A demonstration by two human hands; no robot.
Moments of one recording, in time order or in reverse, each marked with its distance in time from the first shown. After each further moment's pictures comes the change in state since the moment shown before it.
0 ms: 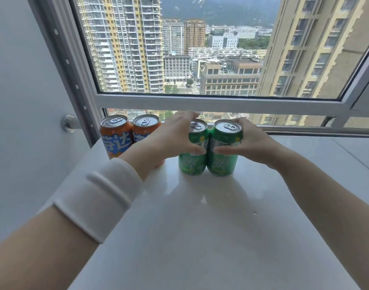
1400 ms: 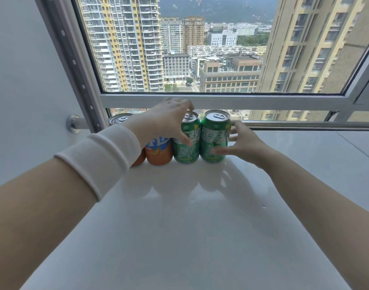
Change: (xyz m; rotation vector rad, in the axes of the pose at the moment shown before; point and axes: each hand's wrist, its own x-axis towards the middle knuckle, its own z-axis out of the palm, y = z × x) left_hand 0.012 -0.017 -0.035 0.343 -0.160 0.008; right_hand 0.009 0.007 0.032 0.081 0.026 0.063
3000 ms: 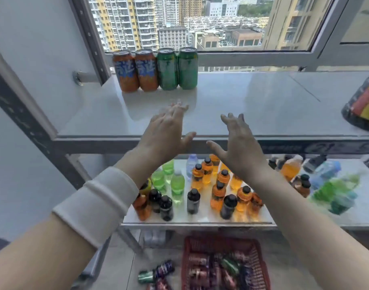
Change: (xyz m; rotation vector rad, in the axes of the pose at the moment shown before) left_hand -0.246 0.162 0.084 -0.153 0.278 -0.059; right_hand -0.309 0.000 0.024 -0.546 0.174 -0.131
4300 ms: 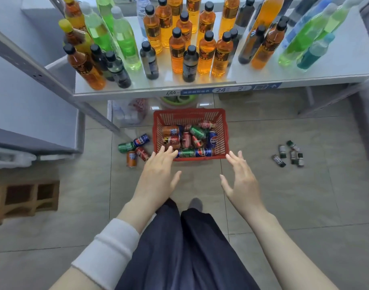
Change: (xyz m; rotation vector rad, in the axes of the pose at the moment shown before) left_hand -0.359 0.143 0.224 -0.237 -0.506 -0.171; right_hand -0.433 0.161 0.102 0.099 -0.281 0.363
